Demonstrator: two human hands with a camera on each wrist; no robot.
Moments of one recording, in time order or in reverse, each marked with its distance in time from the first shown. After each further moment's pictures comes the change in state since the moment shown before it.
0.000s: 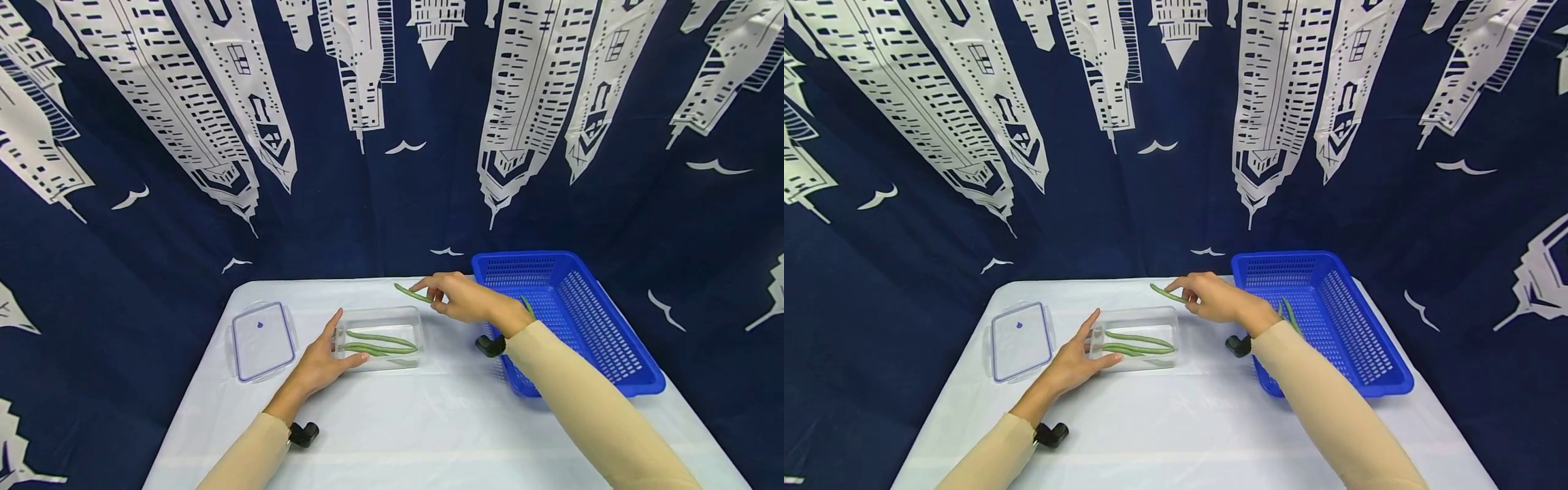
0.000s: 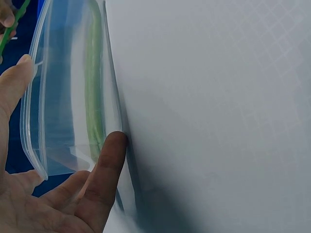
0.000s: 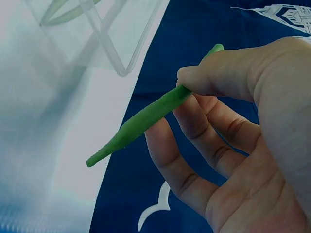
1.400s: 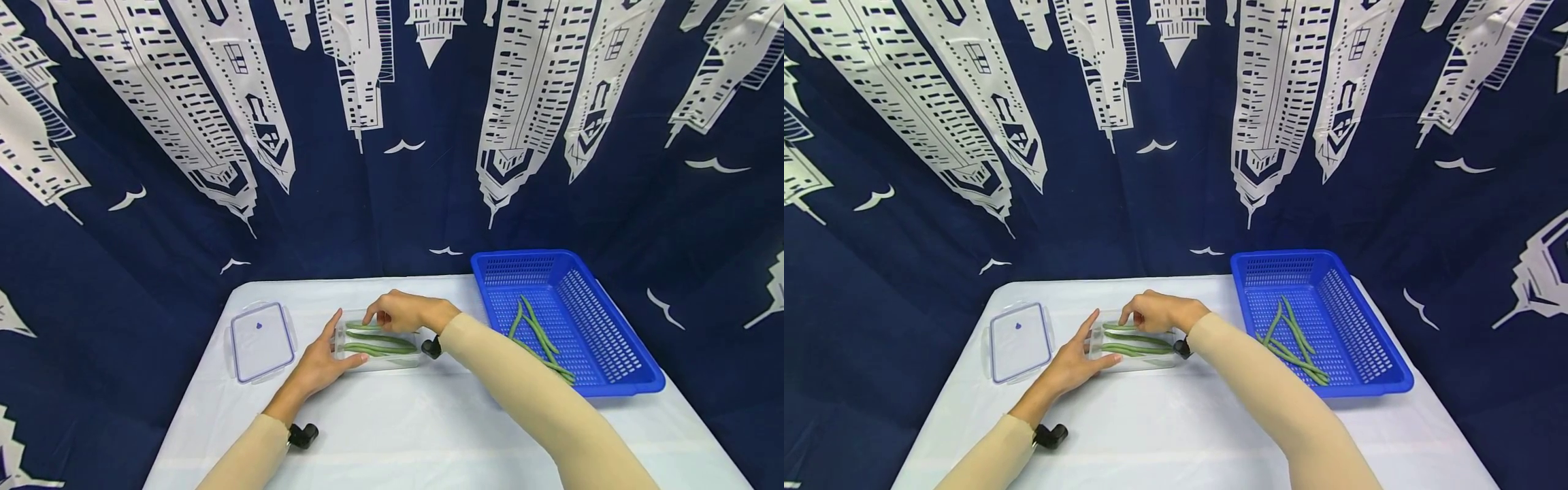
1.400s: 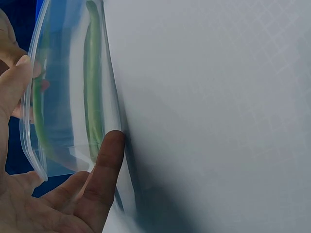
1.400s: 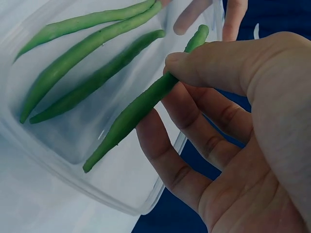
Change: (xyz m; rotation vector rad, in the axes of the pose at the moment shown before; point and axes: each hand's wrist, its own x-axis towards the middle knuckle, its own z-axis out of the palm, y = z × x) left_hand 0.002 -0.001 -0.001 0.003 -0.012 -0.012; right_hand 0.082 -0.039 0.062 0.044 -0.324 -0.014
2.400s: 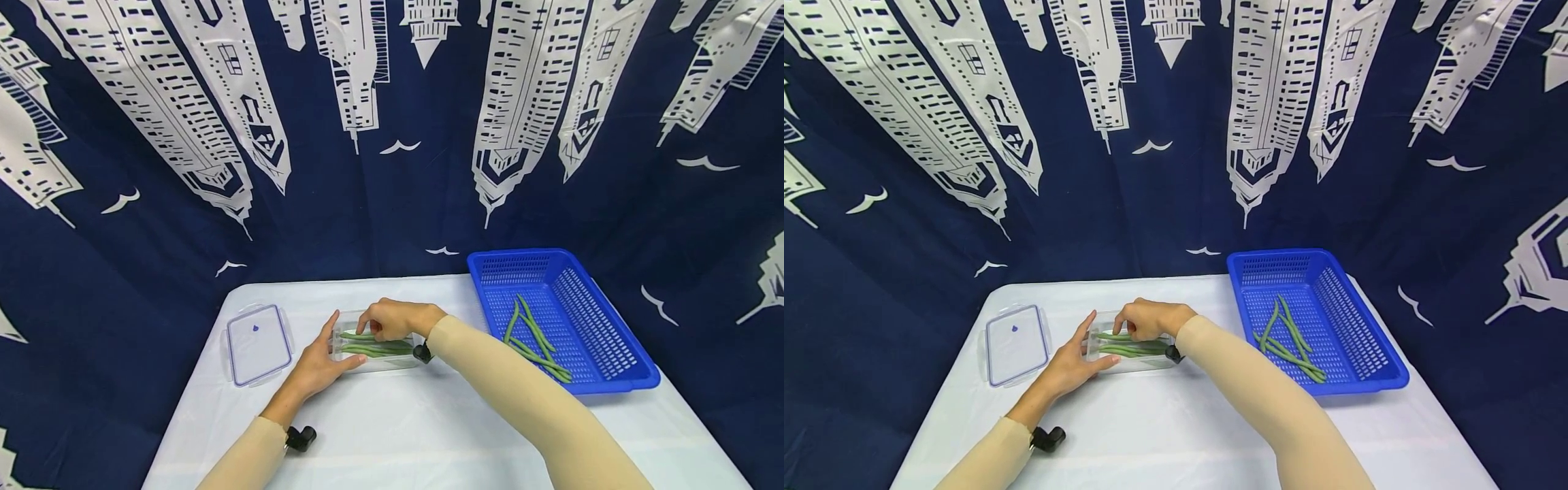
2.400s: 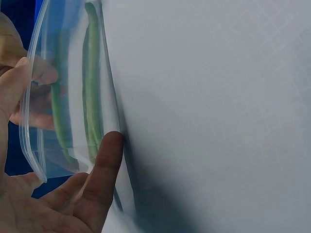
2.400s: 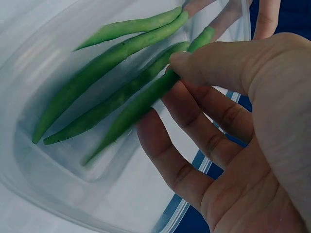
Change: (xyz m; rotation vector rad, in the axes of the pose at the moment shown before) left_hand -0.002 0.000 0.001 0.016 -0.006 0.006; right_hand 0.012 -0.005 0.016 -0.031 -0.059 0.023
